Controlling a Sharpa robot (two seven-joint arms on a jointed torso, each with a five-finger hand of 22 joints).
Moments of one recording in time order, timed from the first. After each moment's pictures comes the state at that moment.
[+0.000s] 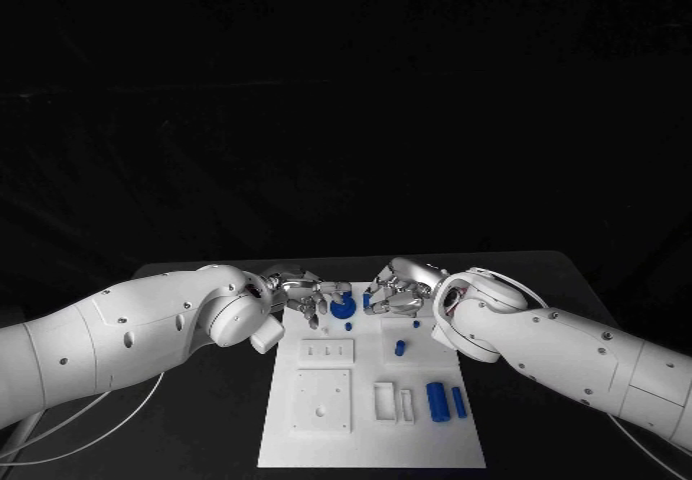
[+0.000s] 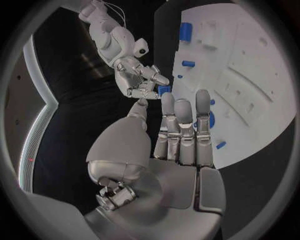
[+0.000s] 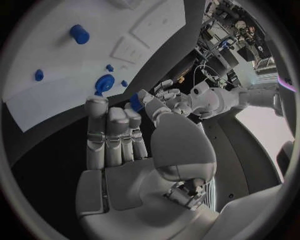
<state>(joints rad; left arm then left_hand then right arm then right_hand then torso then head) 1.36 -0.66 -0.14 1.30 -0.37 -0.08 -0.16 1.11 -0.01 -0.08 0.07 0.28 1.05 0.03 0.18 0.87 1.28 -0.04 0.70 0.51 1.22 -0.08 1.18 0.44 0.02 0.99 -0.10 0.93 0.56 1.12 -0.61 0.16 1.32 -1.37 -0.18 -0.09 1.21 -0.03 0.30 -0.18 0.25 1.13 0.08 0.06 0.06 1.28 -0.02 0.98 1.14 1.45 -0.09 1.00 1.02 0.08 1.47 -0.11 0.60 1.31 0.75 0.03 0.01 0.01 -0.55</state>
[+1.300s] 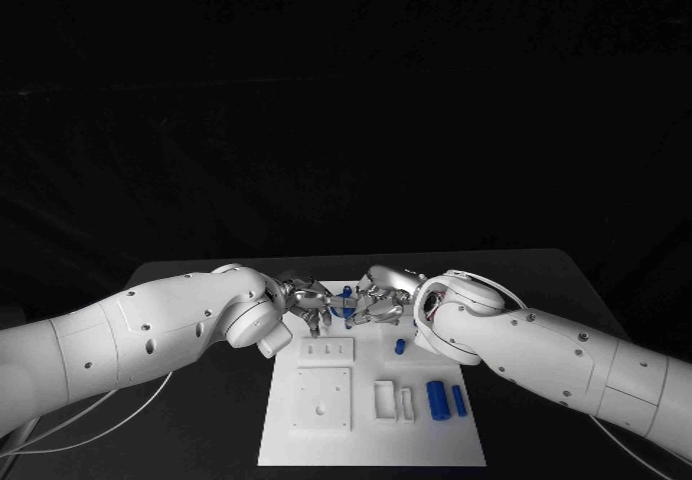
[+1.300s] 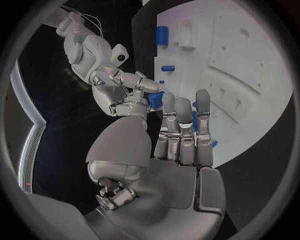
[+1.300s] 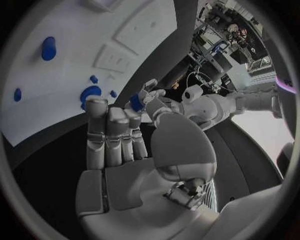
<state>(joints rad) 1.36 -0.61 -0.15 1.29 -0.52 -0.10 -0.30 1.12 0.02 -0.07 0.07 0.27 1.03 0.04 0.18 0.82 1.26 -0.03 0.69 0.48 1.21 -0.08 1.18 0.39 0.02 0.99 -0.10 0.91 0.55 1.12 -0.55 0.15 1.32 -1.39 -0.12 -0.11 1.20 -0.04 0.29 -0.17 0.25 1.13 0.08 0.06 0.06 1.28 -0.02 0.98 1.14 1.45 -0.09 1.00 1.02 0.08 1.47 -0.11 0.60 1.31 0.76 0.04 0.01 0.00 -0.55</state>
